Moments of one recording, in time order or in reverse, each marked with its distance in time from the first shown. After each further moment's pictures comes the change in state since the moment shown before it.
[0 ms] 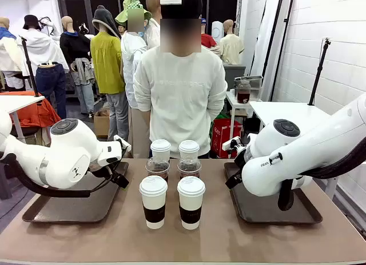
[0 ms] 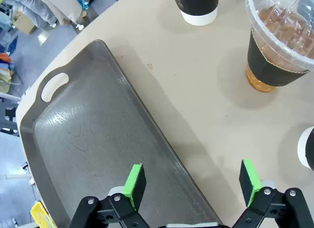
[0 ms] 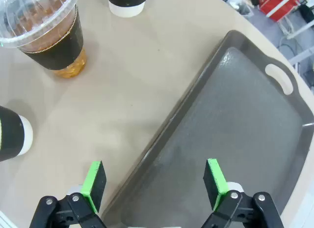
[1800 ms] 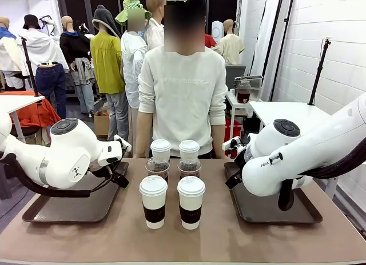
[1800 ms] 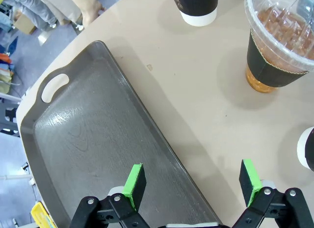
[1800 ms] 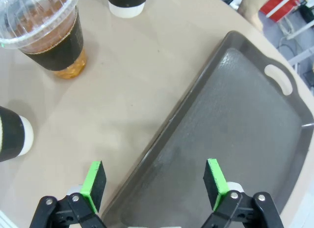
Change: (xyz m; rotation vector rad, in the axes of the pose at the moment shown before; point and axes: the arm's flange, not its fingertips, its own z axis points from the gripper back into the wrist) left arm 0.002 0.000 0.002 0.002 -0.005 -0.002; right arm 0.001 0.000 0.002 -0.001 -0.004 0.001
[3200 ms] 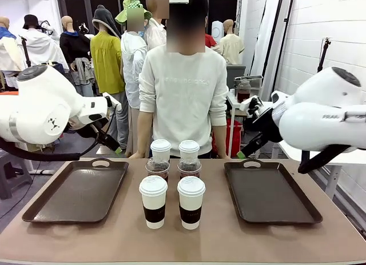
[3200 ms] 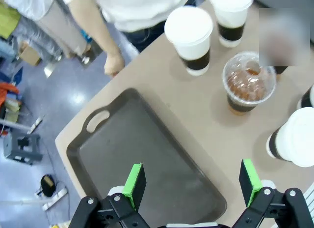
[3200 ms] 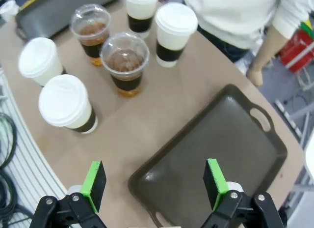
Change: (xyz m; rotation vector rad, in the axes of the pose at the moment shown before) left arm 0.050 0.029 0.147 -0.056 -0.138 -0.092; right arm 0.015 -0.026 0.172 0.183 -0.190 0.137
